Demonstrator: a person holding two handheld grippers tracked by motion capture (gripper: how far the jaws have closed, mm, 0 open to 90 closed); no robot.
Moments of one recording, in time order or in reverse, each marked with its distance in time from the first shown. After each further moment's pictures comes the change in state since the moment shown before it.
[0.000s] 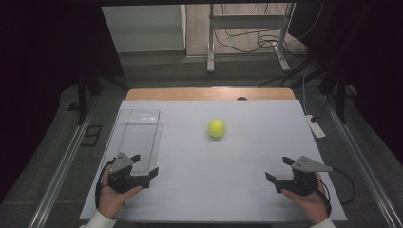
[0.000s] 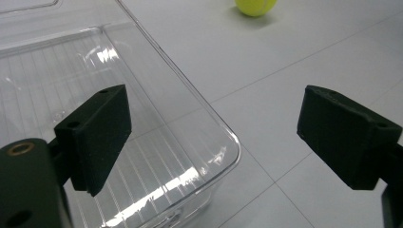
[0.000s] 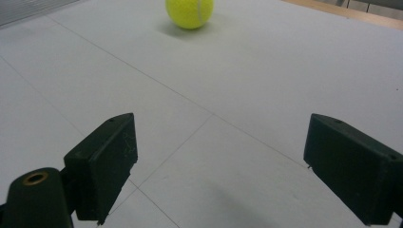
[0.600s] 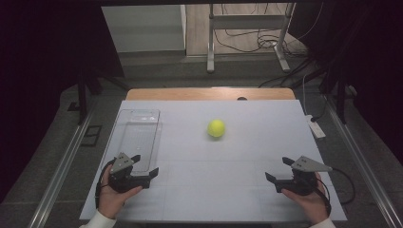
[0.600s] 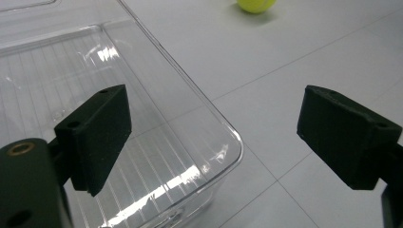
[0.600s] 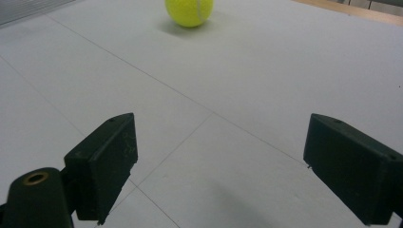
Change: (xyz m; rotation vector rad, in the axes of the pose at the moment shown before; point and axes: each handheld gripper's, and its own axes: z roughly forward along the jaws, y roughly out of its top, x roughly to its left) left arm 0.001 -0.001 0.001 0.008 0.003 0.004; right arm -0.001 -0.001 0.001 0.004 0.003 0.005
